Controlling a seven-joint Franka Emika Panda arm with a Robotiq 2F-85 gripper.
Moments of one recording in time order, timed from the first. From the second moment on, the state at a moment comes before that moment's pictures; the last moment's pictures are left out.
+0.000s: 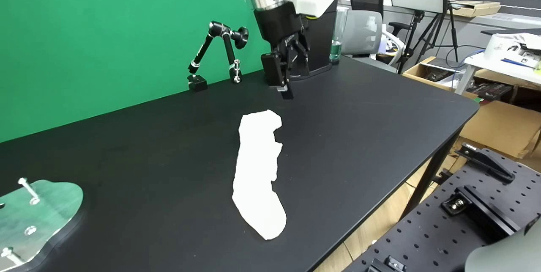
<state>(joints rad) 0.09 -0.01 0.12 -2.45 -0.29 2.25 -0.12</state>
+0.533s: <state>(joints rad) 0.11 0.25 0.12 -2.34 -0.30 2.33 -0.13</state>
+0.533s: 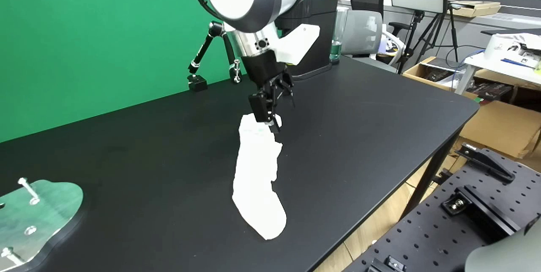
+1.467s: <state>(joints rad) 0.14 0.48 0.13 -2.17 -0.25 2.40 -0.14</state>
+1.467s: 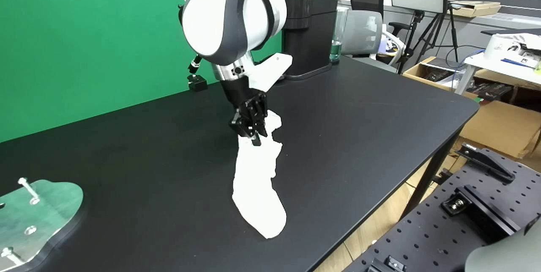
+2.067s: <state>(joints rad) 0.13 0.43 0.15 -2.16 -0.10 2.40 -0.16</state>
